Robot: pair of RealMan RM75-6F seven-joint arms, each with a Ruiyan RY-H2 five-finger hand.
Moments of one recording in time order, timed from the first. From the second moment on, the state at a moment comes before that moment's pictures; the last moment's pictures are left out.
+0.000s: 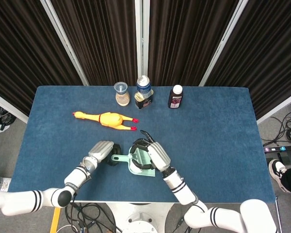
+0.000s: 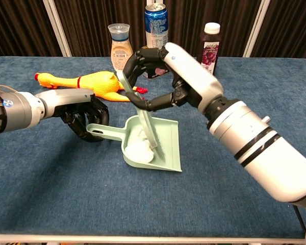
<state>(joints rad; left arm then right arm) -0.79 -1.56 -0.14 -1.53 0.85 0.73 0.16 0.68 -1.98 0.16 -1.19 -1.59 1.28 0.42</state>
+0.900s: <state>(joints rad) -0.73 -1.53 -0.11 -1.50 0.95 0.74 0.05 0.68 -1.57 0.14 -1.44 -1.46 1.04 0.08</state>
